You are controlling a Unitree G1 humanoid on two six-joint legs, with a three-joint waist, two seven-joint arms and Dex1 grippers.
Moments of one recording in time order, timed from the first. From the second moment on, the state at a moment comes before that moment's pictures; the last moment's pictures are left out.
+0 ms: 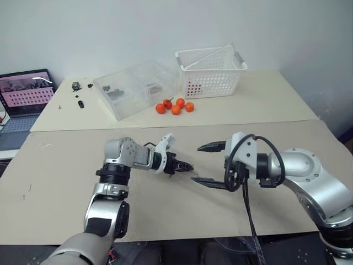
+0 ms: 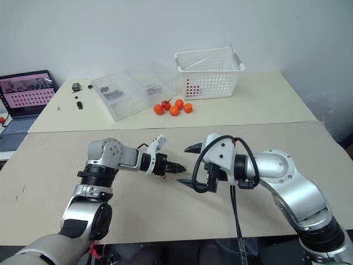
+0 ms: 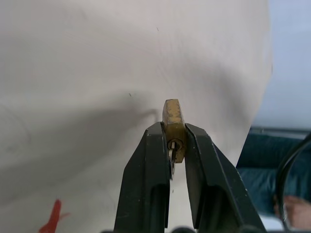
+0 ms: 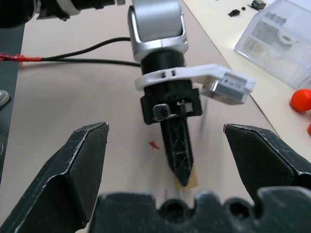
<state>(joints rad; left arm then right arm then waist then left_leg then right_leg) -0.83 0.13 0.16 0.39 -0.60 1.58 -0.45 -0.36 -0.81 0.13 -0.67 0.44 0.66 0.89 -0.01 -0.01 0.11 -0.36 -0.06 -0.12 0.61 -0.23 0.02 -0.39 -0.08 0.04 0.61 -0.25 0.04</state>
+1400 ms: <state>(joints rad) -0.79 0.50 0.13 0.28 -0.72 1.57 -0.52 -0.42 -0.80 0.18 -0.62 0.40 0.63 0.93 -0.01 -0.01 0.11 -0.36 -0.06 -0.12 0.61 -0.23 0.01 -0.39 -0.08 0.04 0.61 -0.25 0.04</state>
